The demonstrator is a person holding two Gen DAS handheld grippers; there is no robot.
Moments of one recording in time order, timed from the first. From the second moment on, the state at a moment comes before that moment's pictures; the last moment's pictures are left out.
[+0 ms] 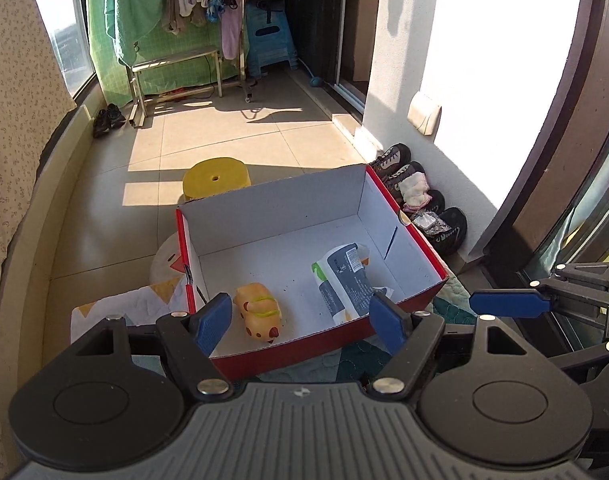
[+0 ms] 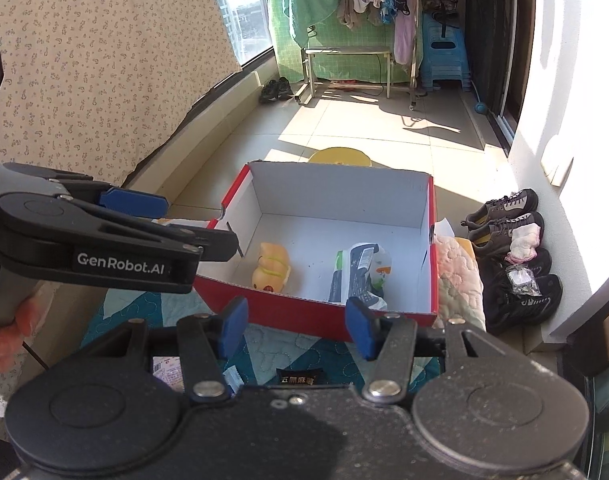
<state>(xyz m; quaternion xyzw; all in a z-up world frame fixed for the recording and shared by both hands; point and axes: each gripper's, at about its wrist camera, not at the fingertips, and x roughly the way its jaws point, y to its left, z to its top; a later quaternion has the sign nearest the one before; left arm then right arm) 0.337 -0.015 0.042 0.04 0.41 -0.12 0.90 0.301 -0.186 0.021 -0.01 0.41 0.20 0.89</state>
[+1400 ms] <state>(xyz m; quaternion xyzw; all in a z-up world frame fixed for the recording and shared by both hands) 0.165 0.028 0.005 0.01 0.38 -0.07 0.92 0.158 -0.185 -0.009 -0.01 0.40 0.19 0.90</state>
